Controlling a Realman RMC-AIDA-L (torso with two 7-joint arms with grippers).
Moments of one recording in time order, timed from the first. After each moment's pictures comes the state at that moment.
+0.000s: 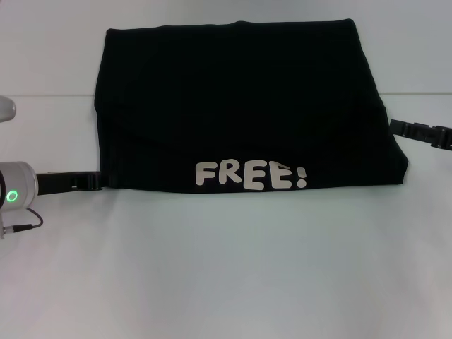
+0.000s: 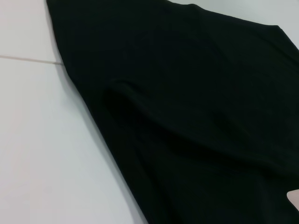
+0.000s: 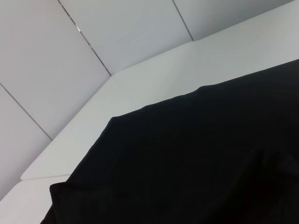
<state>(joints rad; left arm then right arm) -0.66 -2.09 0.50 0.64 2.43 1.01 -2.03 0.62 1.96 -0.46 -0.53 -2.06 -1.23 1.83</state>
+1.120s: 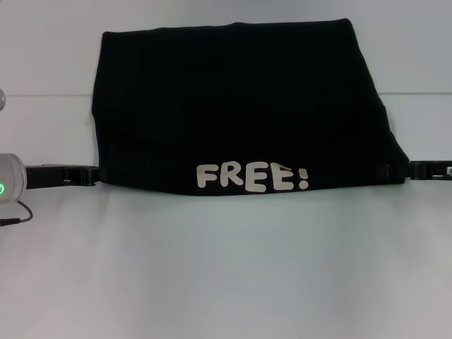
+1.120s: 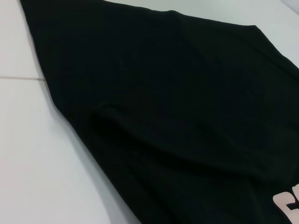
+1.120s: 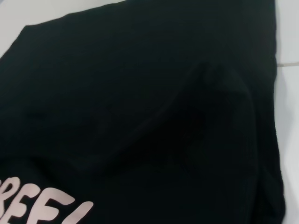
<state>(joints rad) -0.65 -2.08 0.50 0.72 2.44 1.11 -2.02 0.71 1.99 -0.54 -0.52 -2.41 -0.99 2.02</state>
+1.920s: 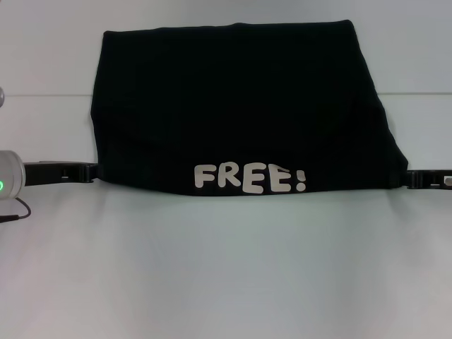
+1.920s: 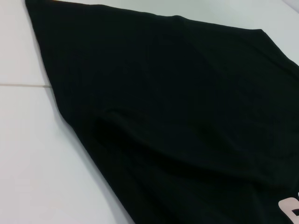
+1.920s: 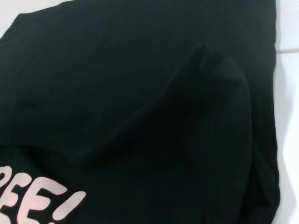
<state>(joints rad) -0.65 -2.08 0.50 0.72 2.44 1.10 -2.02 0.69 2.01 -0.57 -0.52 -2.40 -0.96 2.02</state>
